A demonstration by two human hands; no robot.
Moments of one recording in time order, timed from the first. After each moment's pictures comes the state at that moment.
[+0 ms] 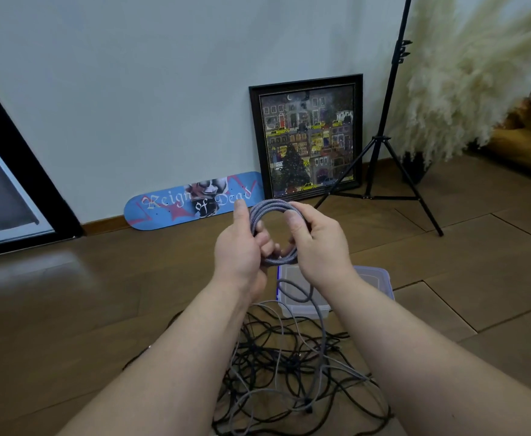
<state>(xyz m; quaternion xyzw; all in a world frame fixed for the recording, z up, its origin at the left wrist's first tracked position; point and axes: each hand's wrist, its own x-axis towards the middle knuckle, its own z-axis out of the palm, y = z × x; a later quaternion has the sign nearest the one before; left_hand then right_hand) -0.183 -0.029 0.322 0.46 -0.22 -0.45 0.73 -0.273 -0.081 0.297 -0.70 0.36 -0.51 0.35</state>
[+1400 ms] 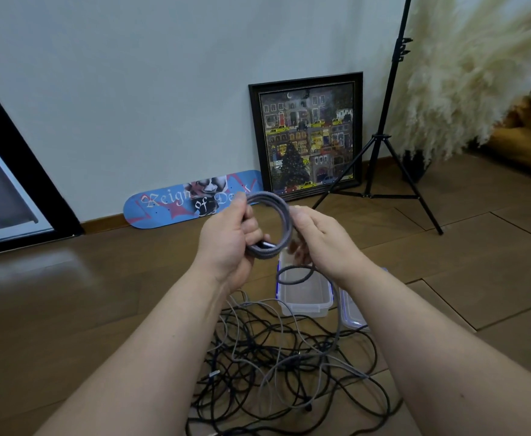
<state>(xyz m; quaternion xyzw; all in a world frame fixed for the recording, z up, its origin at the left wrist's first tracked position) -0.160 -0.025 0.331 0.42 -0.27 -0.49 0.71 -0.290 -0.093 0.301 -0.71 0.31 -0.38 0.50</state>
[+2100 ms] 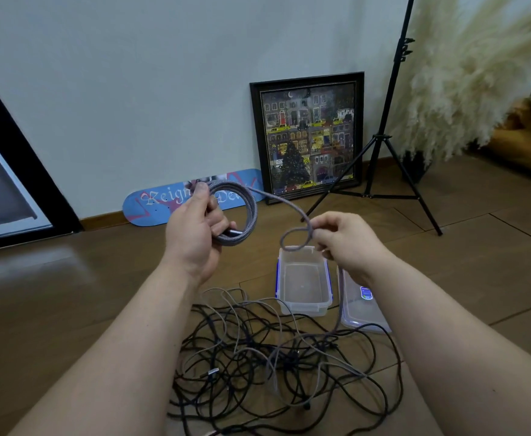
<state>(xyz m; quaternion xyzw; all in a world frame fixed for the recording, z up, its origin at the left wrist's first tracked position) -0.120 -0.022 0.330 0.42 -0.30 -0.40 0.75 -0.310 -0.103 0.305 -0.67 0.46 -0.34 0.48</state>
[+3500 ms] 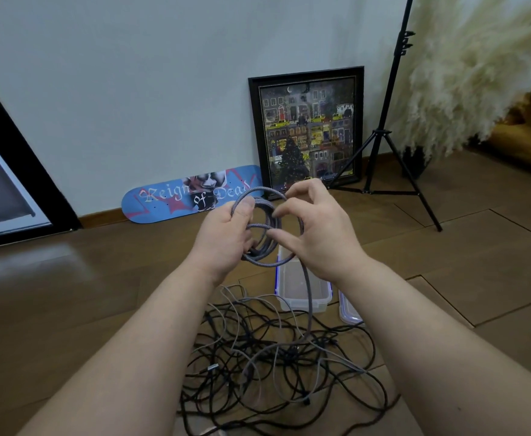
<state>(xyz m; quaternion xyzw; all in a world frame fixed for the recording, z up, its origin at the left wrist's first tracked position) -0.144 -0.025 0.320 0.56 -0.47 -0.34 0.60 -0.287 -0.088 0.307 -0.85 0.29 -0.44 0.09</state>
